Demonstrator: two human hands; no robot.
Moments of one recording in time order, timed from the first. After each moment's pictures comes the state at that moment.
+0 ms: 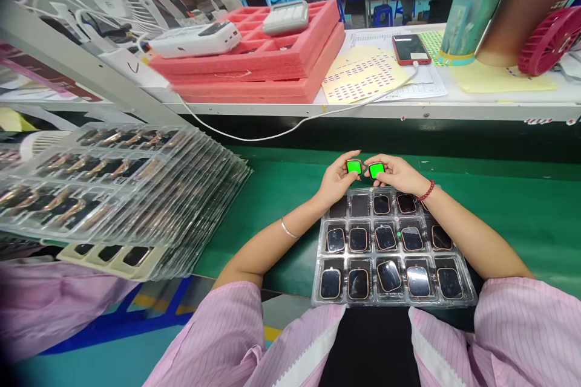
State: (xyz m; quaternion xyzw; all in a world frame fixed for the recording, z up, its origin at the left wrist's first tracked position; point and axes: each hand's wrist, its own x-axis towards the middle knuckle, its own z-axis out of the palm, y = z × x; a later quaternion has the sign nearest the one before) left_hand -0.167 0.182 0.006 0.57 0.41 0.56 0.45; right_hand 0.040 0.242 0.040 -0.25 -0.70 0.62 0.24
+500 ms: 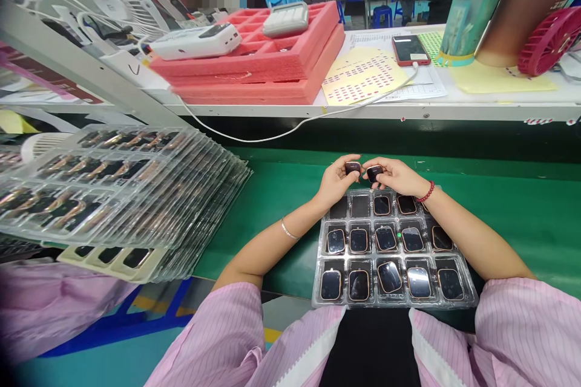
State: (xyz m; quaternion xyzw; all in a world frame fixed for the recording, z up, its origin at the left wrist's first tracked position) left_hand -0.168 0.181 0.009 0.56 0.41 0.56 0.46; right_hand 0.039 0.239 0.043 -0.23 -0.72 0.62 0.23
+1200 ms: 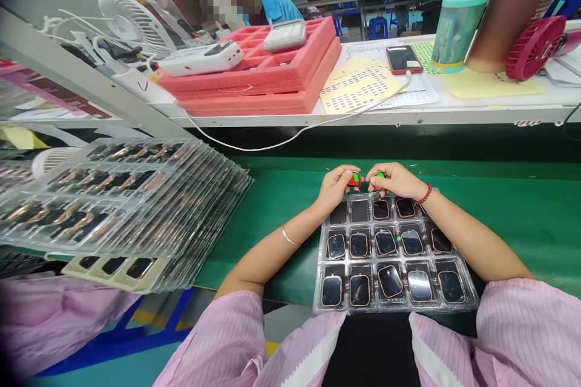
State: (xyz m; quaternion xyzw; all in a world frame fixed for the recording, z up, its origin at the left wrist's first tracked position) left_hand -0.168 0.174 0.021 0.54 0.47 0.53 0.46; right_hand 0.040 0.238 0.046 -0.29 -0.70 0.62 0.21
